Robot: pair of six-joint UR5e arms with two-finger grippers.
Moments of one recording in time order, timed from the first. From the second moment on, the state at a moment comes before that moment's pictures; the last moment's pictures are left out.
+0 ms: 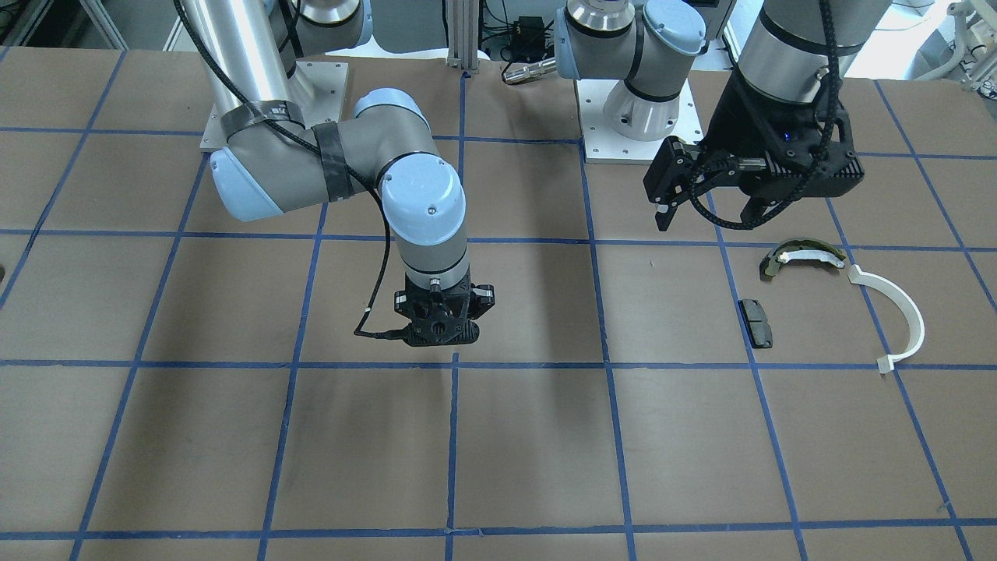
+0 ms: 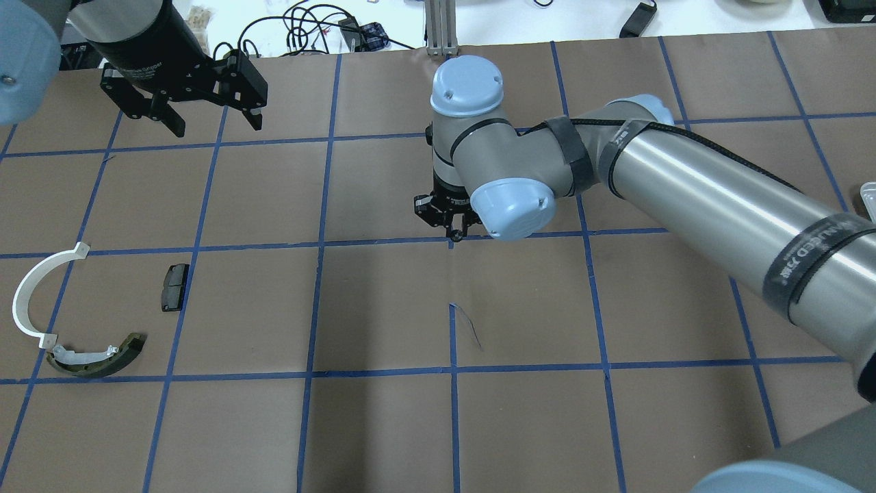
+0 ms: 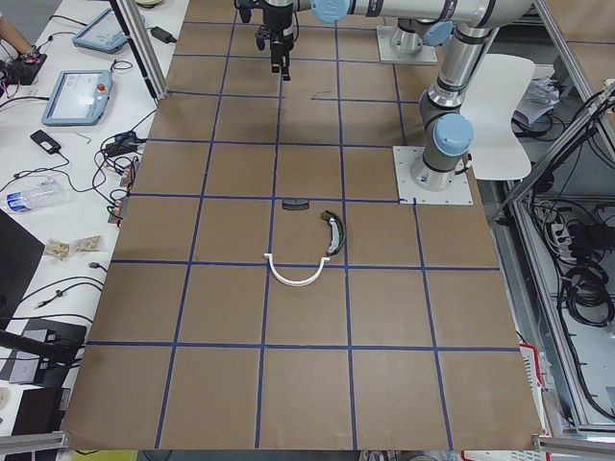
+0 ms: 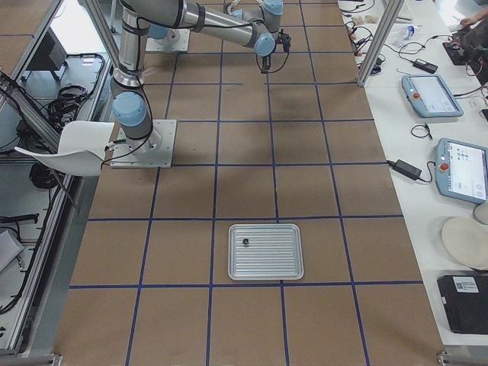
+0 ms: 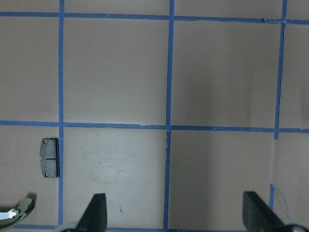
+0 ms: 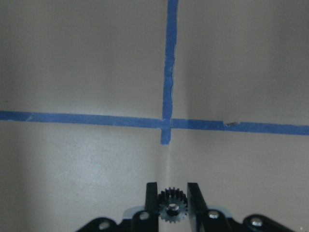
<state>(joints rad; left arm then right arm) -1.54 -1.61 -1.48 -1.53 1.57 -0.01 1.94 -1.13 1.68 -2.11 -1.50 0.32</state>
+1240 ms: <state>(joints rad) -1.57 -1.68 -1.46 -1.52 1.55 -0.04 1.98 -1.10 1.75 -2.25 -1.53 0.32</state>
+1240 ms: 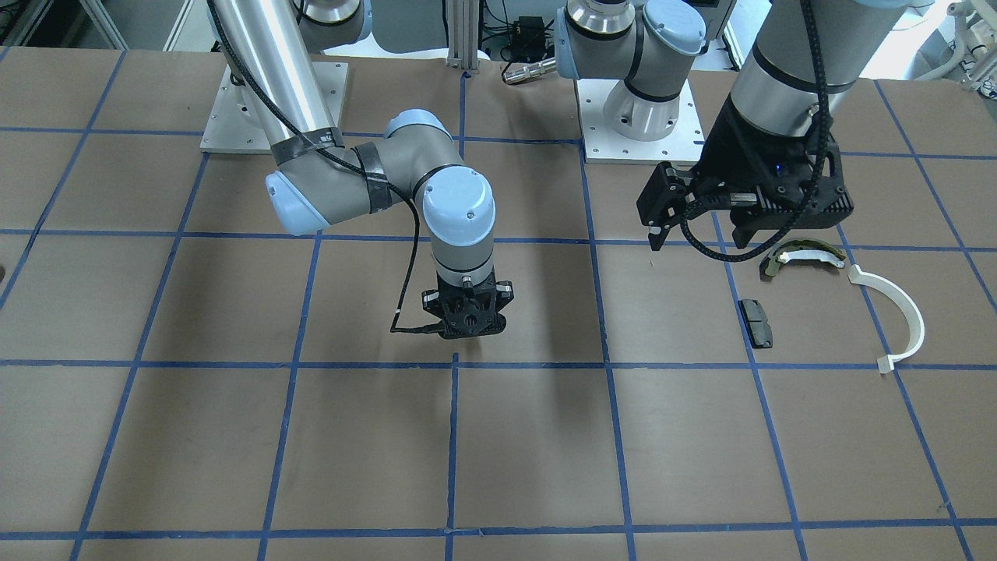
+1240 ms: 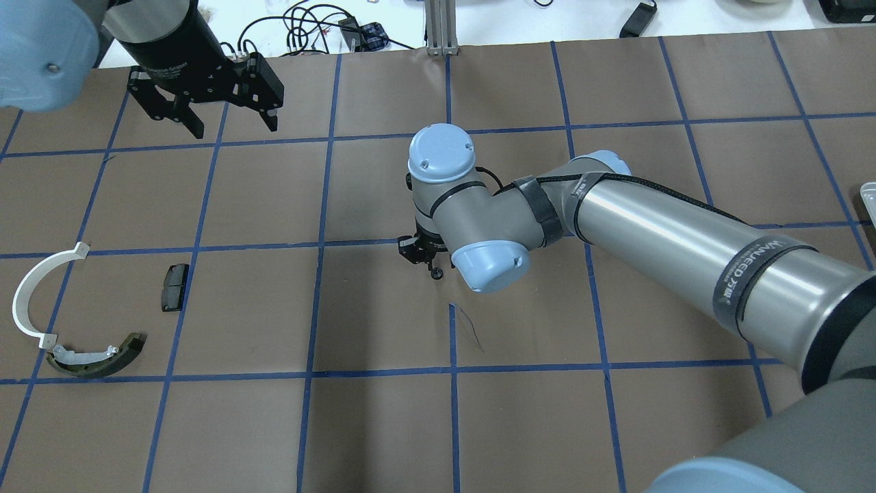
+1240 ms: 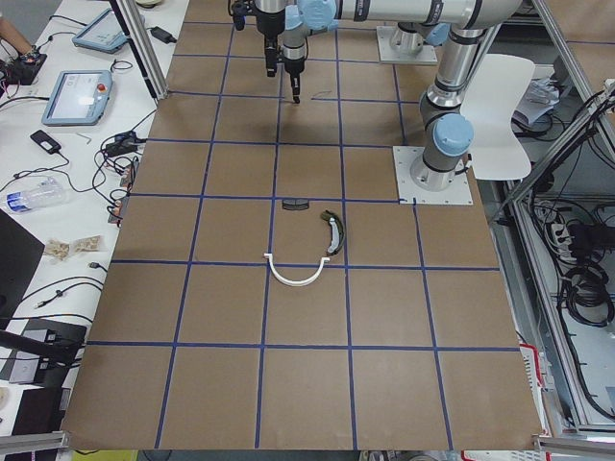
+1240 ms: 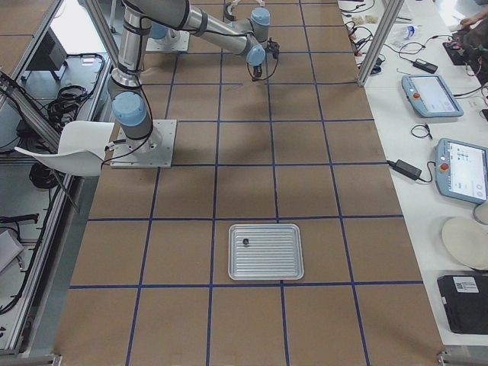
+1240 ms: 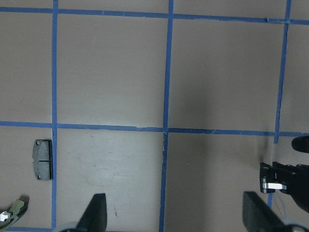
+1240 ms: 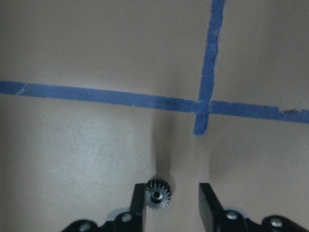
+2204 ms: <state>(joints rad) -1.86 -1.86 -1.68 -1.19 1.53 -0.35 1.32 -1.35 1.75 -1.90 -1.55 -0.08</state>
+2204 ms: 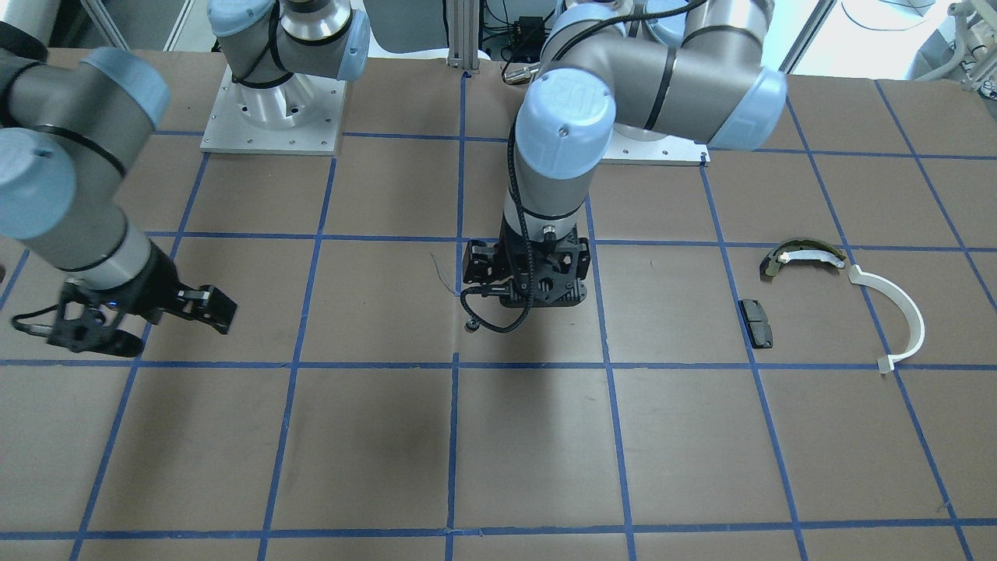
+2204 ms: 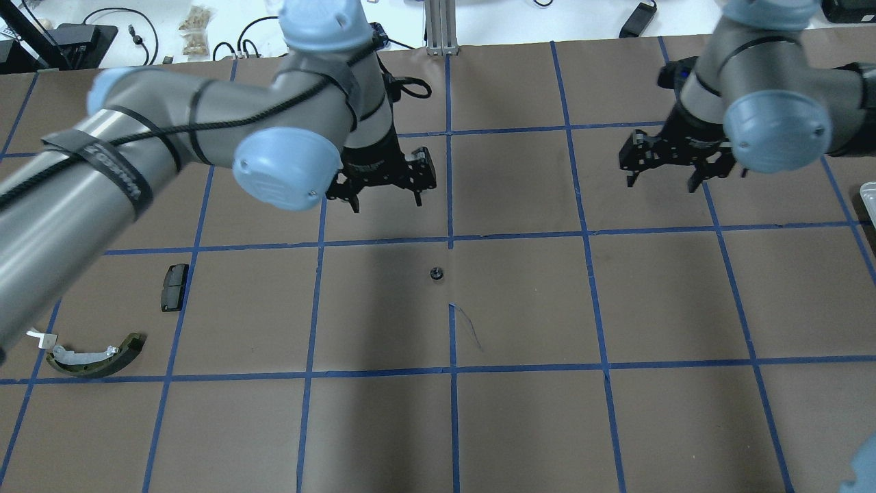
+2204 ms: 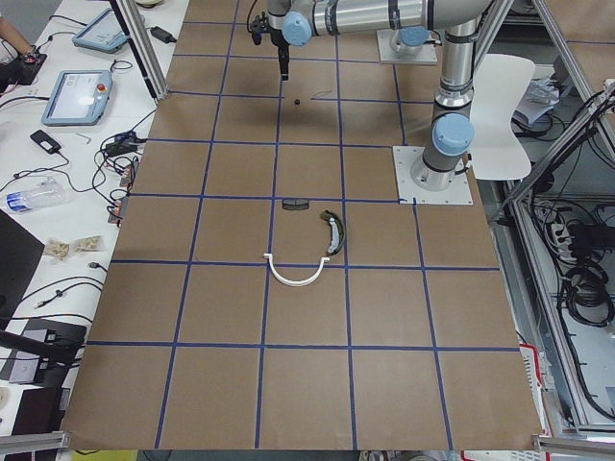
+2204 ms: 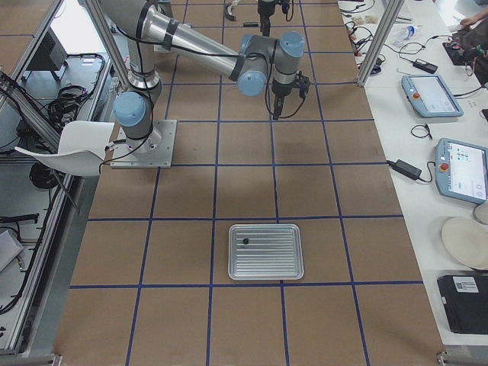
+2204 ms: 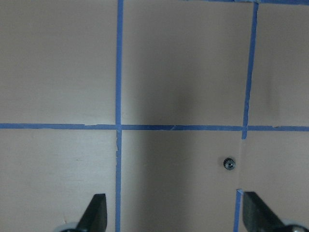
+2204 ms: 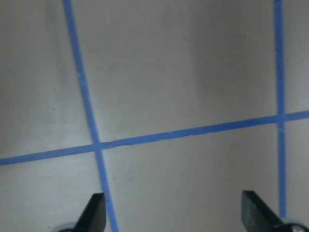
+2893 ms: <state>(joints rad) -1.95 -2.00 -1.94 -0.75 1.54 -0.39 0.81 -1.35 1.75 -1.84 -1.60 -0.66</state>
